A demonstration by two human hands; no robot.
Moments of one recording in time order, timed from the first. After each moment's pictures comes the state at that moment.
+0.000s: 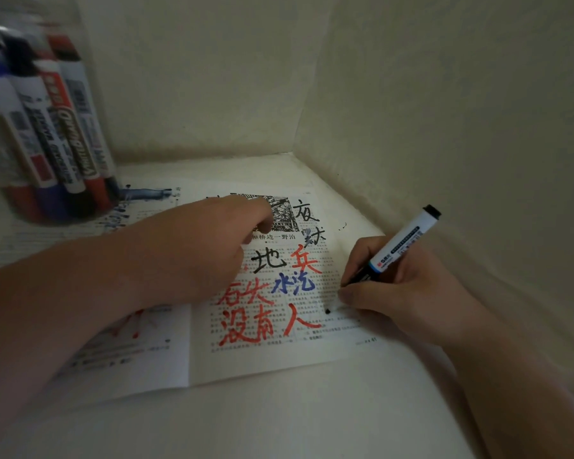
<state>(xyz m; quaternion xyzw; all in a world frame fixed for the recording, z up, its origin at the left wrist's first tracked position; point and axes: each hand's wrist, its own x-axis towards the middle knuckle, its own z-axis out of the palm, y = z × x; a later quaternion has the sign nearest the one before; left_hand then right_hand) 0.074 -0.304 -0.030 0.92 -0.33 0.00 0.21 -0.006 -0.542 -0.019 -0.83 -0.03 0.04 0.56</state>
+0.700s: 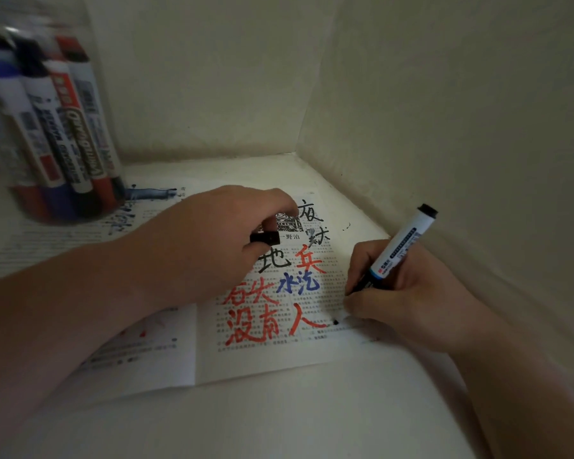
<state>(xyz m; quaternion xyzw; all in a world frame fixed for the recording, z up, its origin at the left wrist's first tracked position) 0.073 -0.306 -0.030 0.89 -0.36 0.09 0.25 -0.008 -0.540 -0.018 -0.84 -0.06 0.05 0.53</state>
